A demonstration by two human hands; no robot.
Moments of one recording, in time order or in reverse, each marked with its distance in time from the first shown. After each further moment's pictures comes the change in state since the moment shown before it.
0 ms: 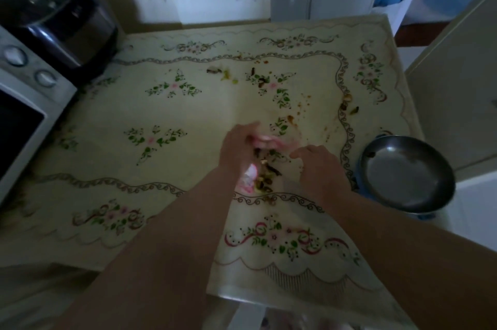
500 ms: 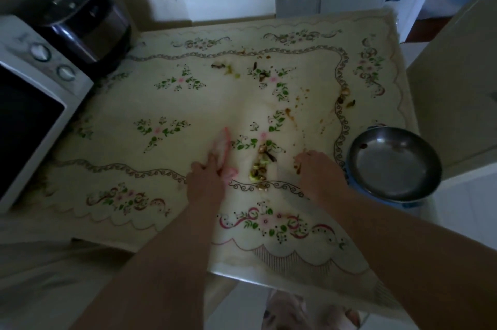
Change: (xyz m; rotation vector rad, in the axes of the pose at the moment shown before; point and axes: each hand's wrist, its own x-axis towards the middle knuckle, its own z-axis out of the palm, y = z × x) left_hand -0.081 -0.053 -0.015 0.927 0.105 -0.364; right_hand -0.019 0.020 0.009 -0.073 -0.119 0.028
